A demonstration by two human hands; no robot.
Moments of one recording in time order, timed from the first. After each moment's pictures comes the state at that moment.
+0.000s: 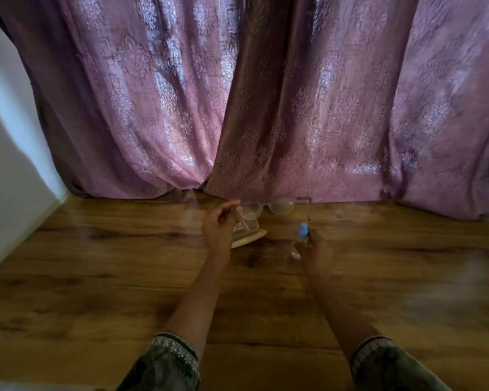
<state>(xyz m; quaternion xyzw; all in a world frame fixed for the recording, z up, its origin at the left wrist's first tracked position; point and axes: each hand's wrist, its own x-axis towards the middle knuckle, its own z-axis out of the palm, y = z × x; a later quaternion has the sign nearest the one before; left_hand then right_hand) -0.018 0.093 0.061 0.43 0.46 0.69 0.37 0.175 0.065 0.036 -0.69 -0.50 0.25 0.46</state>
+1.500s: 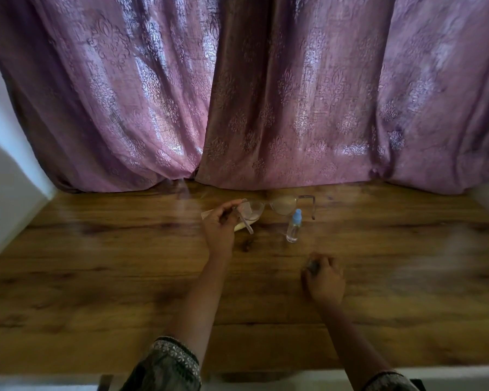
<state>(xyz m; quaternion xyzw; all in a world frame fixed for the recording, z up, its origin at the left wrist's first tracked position) 0.000 0.059 0.062 0.42 0.47 0.66 0.41 0.205 0.001 -0.027 -0.83 -0.50 0.13 0.21</state>
